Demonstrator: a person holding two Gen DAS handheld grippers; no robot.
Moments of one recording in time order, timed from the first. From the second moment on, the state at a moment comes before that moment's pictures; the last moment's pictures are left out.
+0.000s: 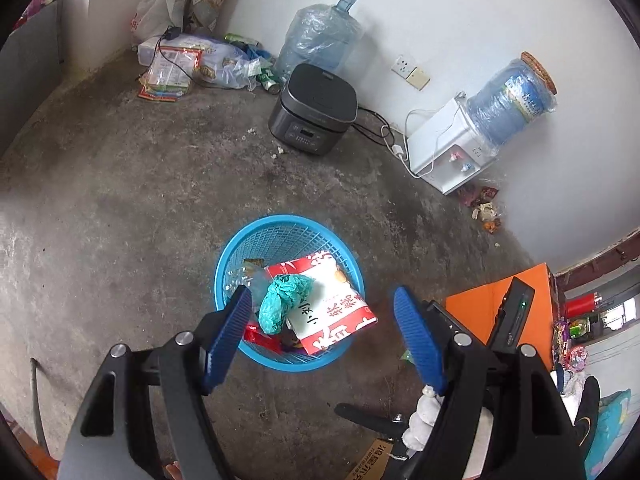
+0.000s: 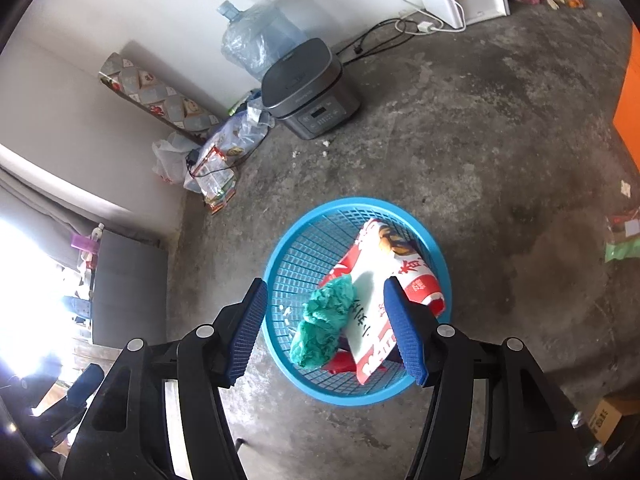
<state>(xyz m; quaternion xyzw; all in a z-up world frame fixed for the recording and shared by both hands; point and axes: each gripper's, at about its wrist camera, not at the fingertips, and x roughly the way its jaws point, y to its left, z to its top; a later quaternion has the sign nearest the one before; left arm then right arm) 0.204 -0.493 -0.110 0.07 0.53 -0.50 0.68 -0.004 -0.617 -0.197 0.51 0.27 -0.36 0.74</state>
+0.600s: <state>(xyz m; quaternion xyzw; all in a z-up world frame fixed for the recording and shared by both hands) 0.171 -0.298 0.050 0.00 0.37 -0.37 0.85 0.023 -0.504 -0.037 0.29 0.19 -0.26 0.90</state>
